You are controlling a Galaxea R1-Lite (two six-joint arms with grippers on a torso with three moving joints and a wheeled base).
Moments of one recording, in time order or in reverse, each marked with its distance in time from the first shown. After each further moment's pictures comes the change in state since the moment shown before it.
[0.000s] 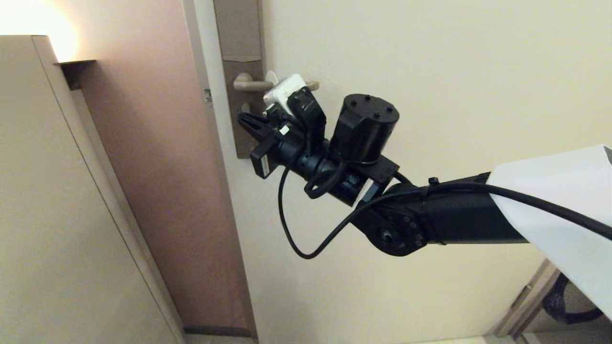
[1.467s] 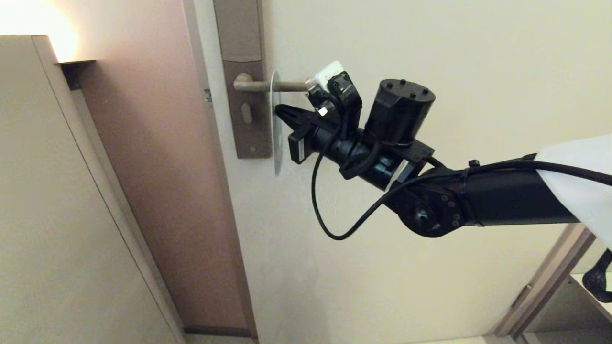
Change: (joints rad) left arm 0.000 0.000 0.000 0.000 0.000 0.000; right arm -0.094 -0.070 0.063 0.057 -0.010 0.026
